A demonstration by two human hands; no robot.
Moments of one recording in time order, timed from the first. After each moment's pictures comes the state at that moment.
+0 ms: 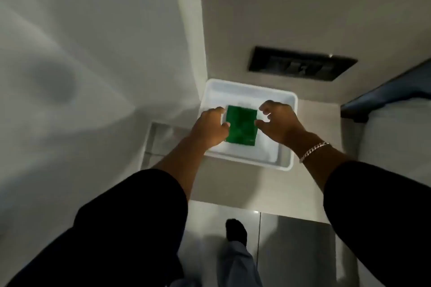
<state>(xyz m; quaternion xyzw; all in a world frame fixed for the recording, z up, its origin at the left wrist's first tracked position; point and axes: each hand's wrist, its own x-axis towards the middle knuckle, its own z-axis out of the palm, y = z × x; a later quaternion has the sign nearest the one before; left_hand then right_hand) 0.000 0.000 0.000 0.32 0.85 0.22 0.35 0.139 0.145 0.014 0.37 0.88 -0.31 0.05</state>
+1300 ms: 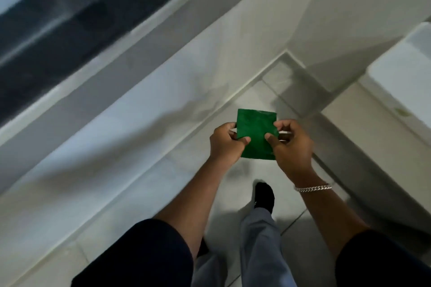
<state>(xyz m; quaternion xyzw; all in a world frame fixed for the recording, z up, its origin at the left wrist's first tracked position) 0.185 -0.431 -0.041 -0.20 0.79 0.53 0.24 0.218 -0.280 -0.045 0.24 0.80 -0.54 -0.03</state>
